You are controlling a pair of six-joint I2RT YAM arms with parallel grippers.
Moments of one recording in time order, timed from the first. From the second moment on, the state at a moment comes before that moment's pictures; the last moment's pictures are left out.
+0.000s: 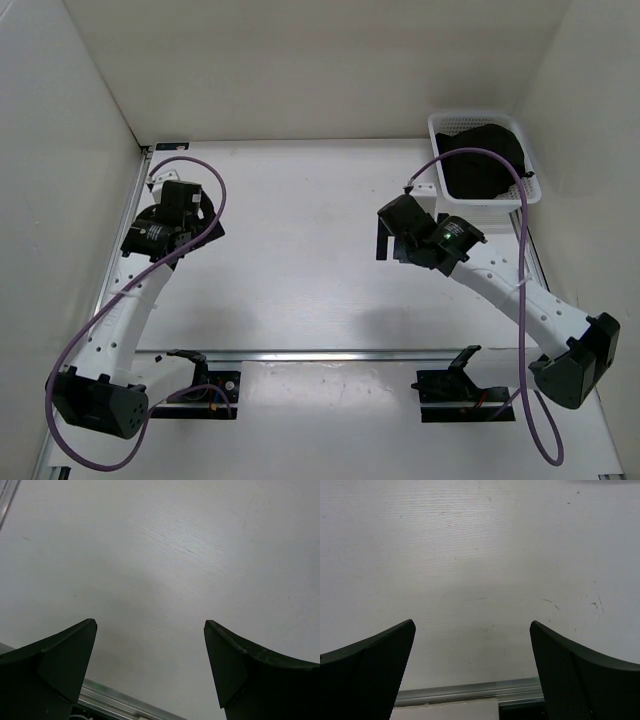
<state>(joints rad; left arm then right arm) -0.22 1.10 1.19 -0.96 -0.42 -0.55 0.77 1.24 1.23 -1.02 0.53 0.64</state>
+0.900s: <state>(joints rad) -0.22 1.06 1.30 -0.92 -0.23 -0.48 -0.10 2.07 2.08 -0.85 0.13 0.53</state>
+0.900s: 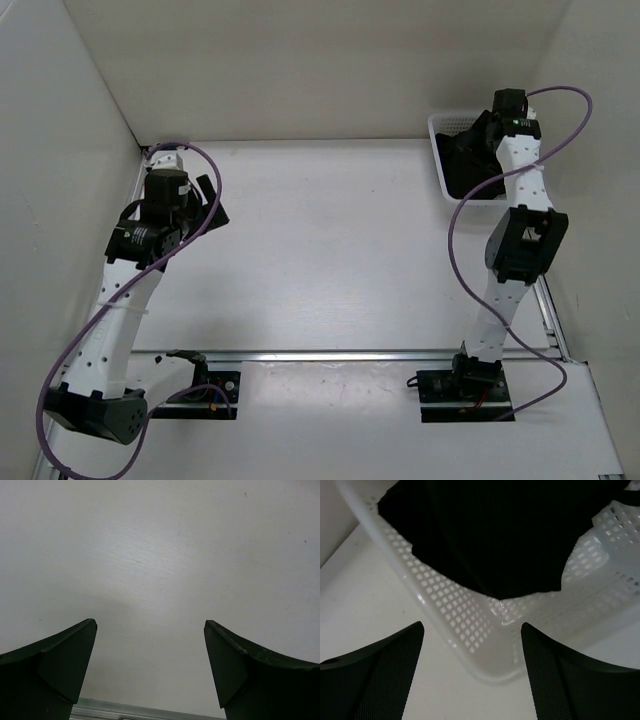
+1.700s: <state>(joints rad) -0.22 1.17 1.33 -0.91 -0.24 -0.49 -0.15 2.28 2.34 -0.83 0.02 0.58</state>
